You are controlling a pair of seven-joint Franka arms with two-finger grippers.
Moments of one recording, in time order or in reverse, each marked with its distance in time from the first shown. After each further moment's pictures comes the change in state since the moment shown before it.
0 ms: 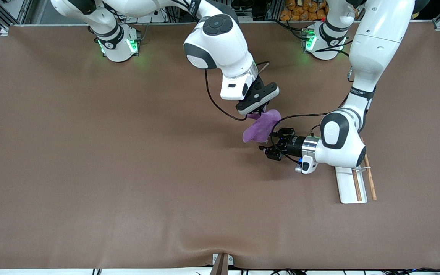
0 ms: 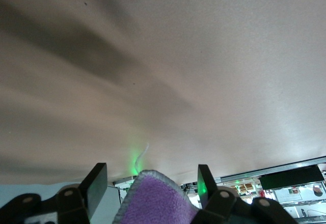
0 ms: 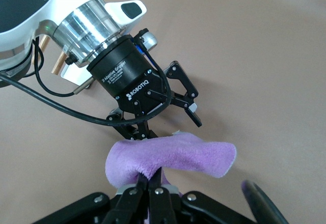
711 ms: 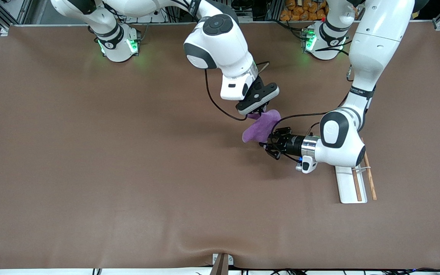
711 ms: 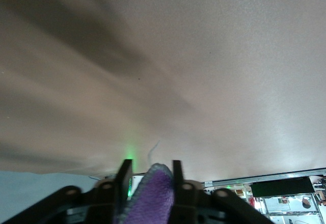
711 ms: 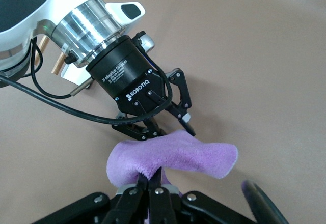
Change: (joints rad) left arm -0.003 -0.008 0.000 -0.002 0.000 0.000 -0.089; right arm 0.000 0.000 0.000 0.000 0.000 0.000 0.000
